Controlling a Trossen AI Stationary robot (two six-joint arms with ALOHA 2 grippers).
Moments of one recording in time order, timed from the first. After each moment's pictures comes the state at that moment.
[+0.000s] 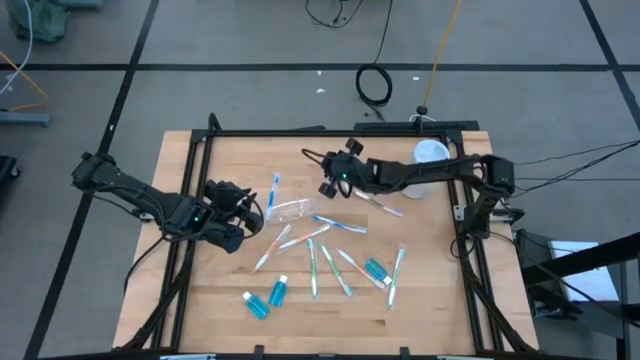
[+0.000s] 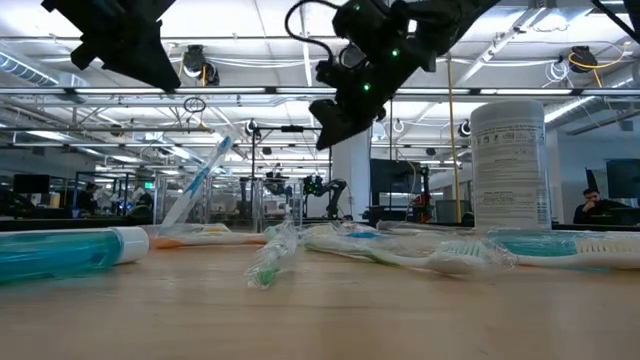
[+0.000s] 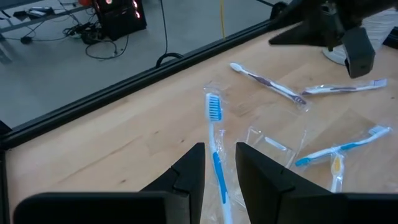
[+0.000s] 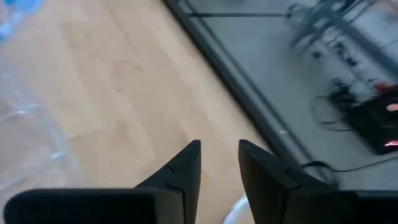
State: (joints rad) left arm -0.40 1.10 0.86 -0.91 -0.99 -1.11; right arm -0.21 1.77 1.19 -0.02 0.47 -0.03
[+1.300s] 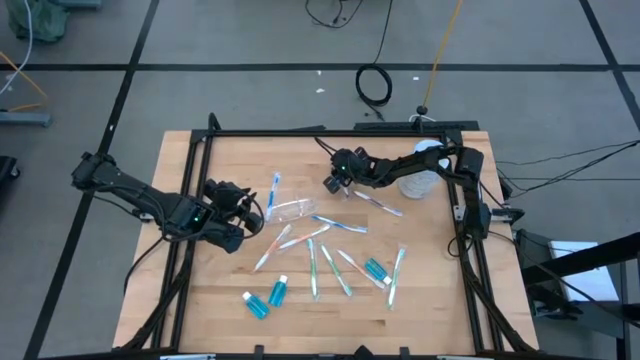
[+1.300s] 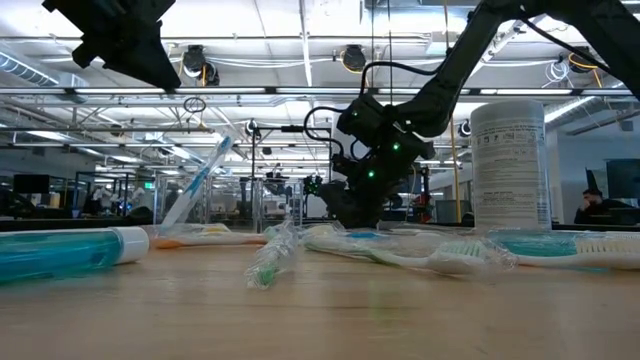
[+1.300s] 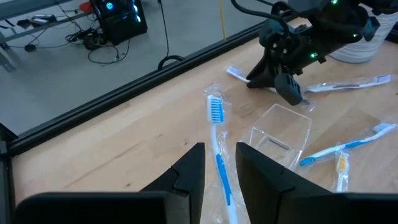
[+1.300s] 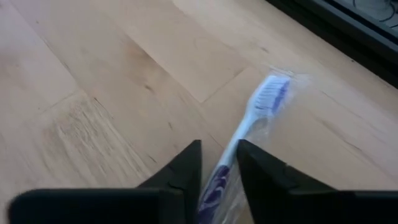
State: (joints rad) left arm -0.40 1.10 0.86 -0.92 -0.99 -1.08; right arm -0.39 2.03 1.06 0.16 0.31 0.23
